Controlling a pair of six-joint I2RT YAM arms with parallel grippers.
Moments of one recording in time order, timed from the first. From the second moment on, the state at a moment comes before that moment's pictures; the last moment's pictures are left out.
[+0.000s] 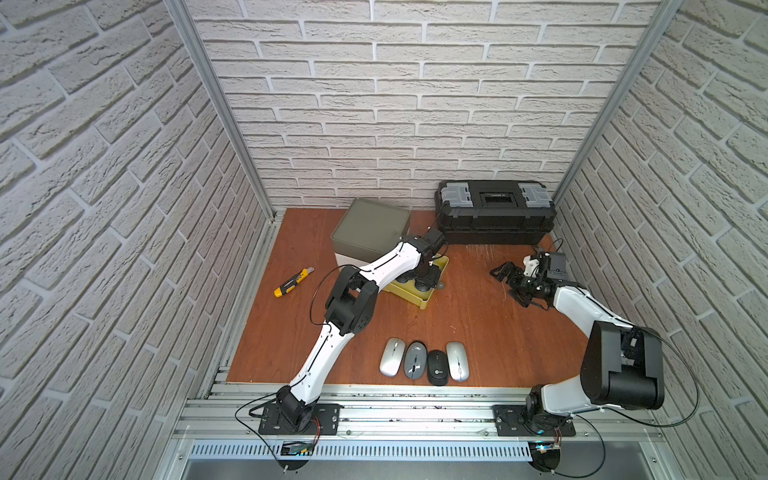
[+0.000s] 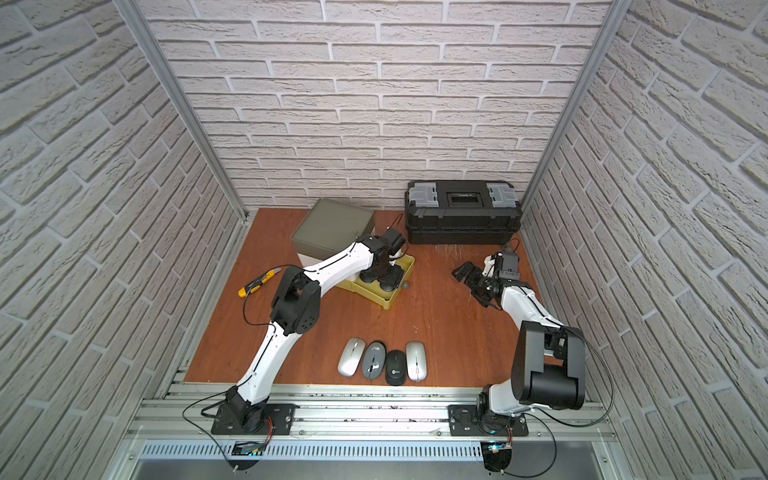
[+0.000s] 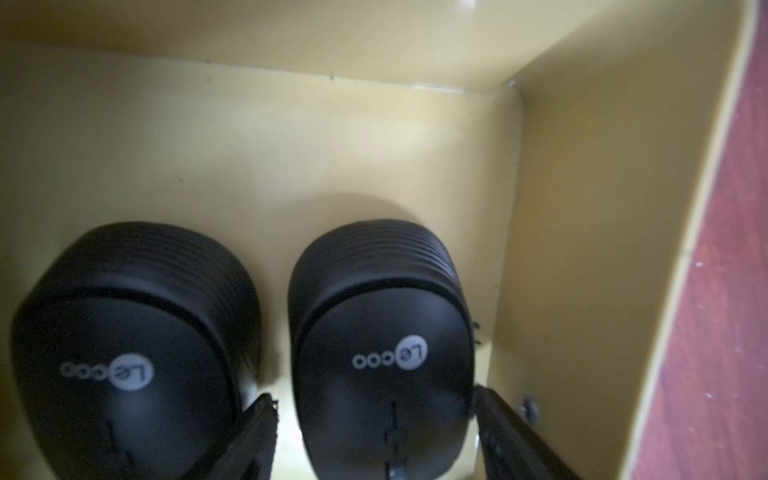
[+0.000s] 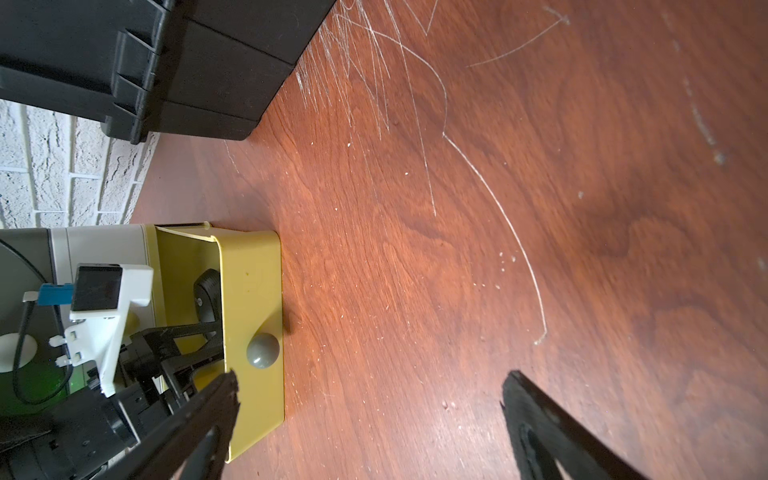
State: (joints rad) left arm -0.74 2.42 2.13 -1.00 -0.04 -0.28; right arm -0.22 1.48 0.84 -0.32 -0.47 0.58
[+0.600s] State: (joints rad) left arm -0.75 2.42 2.11 -0.99 -0.07 -0.27; right arm -0.22 1.48 0.83 -0.31 -0.47 0.59
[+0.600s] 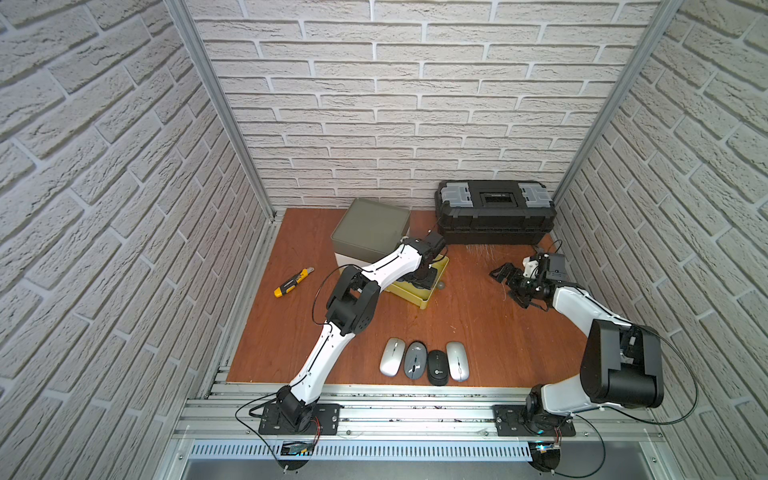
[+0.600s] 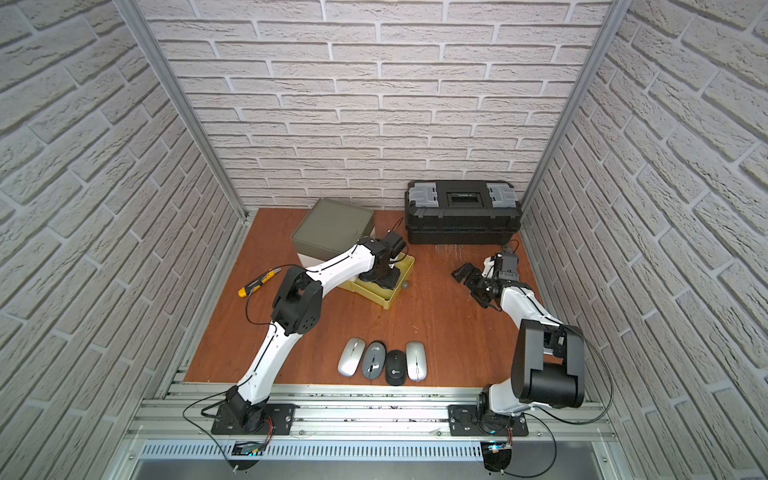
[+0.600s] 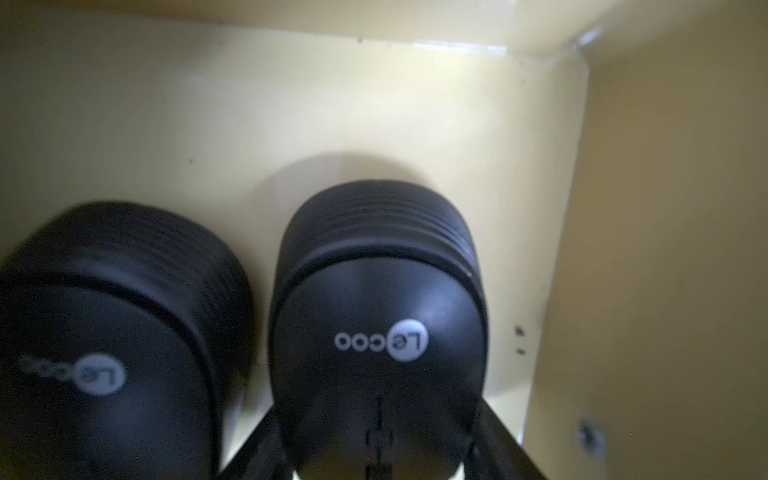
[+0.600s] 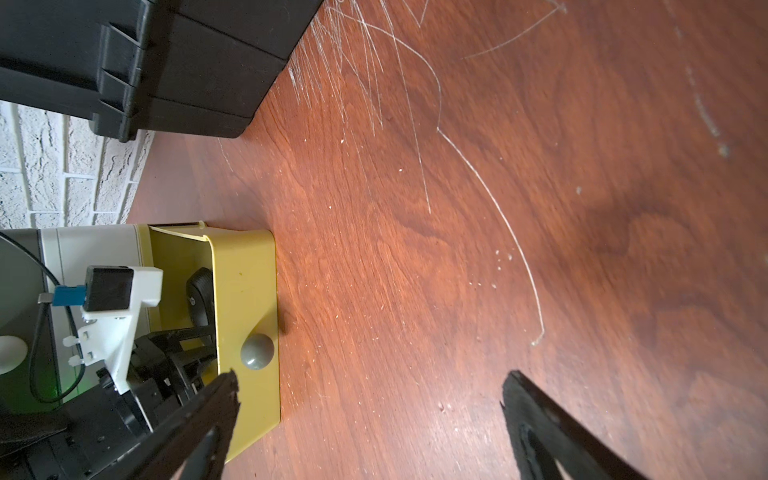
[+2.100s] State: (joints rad) left arm -1.18 1.38 0.84 -1.04 -0.37 -1.04; right arm -0.20 1.49 0.82 -0.29 -0.47 0.59
